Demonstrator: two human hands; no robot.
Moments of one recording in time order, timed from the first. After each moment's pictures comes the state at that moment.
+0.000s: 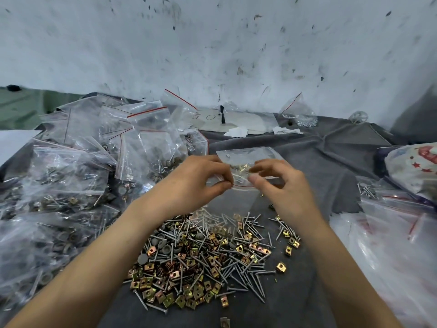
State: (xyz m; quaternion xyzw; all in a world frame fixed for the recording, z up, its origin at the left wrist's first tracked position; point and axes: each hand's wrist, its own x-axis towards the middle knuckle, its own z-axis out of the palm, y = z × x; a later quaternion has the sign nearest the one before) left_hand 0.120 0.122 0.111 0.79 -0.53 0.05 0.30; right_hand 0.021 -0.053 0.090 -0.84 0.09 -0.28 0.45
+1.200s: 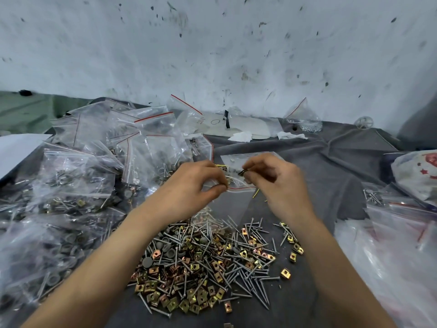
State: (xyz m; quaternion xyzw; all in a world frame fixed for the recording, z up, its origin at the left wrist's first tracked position) left_hand 0.119 0.133 0.109 0.81 -0.49 0.08 0.31; right_hand 0.040 -0.041 0.102 -0.83 0.01 -0.29 0.48
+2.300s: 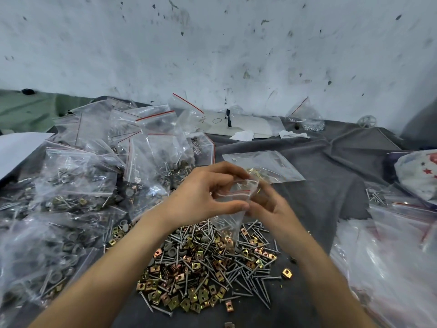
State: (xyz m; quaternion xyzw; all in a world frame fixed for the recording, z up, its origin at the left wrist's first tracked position) left_hand 0.114 0.121 0.096 0.70 -0.55 0.01 0.46; right_hand 0.024 -0.049 0.047 -0.74 0.02 -0.10 0.67
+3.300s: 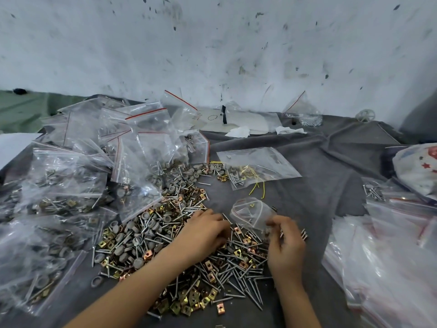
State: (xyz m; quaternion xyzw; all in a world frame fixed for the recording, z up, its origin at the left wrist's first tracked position) left_hand 0.115 0.095 -0.012 0.85 -0.51 0.01 0.10; right_hand 0.002 -0.060 -0.047 -0.80 0.12 -0.49 0.33
